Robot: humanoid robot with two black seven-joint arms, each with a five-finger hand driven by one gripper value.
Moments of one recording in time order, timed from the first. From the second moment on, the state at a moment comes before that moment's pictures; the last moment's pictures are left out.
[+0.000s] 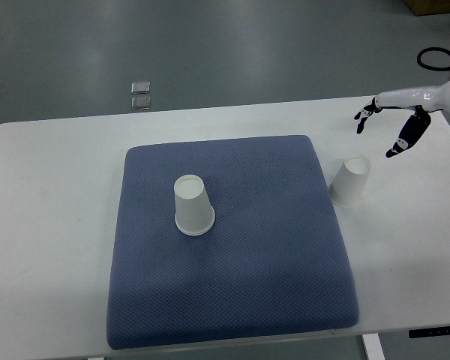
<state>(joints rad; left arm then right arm) 0.00 0.00 -0.15 -0.16 0.08 0.04 -0.05 1.20 -0.76 0.11 0.94 -1.43 0.45 0.39</state>
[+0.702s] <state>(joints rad) 0.00 0.00 -0.15 -0.16 0.08 0.04 -0.05 1.10 -0.68 0.11 0.96 -1.39 0.35 0.39</state>
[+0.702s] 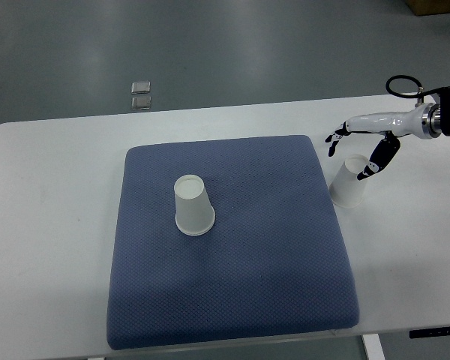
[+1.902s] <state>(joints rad) 0.00 0.00 -0.15 -0.16 0.08 0.04 -0.05 0.96 -0.58 0.11 0.80 -1.37 0.15 0.38</state>
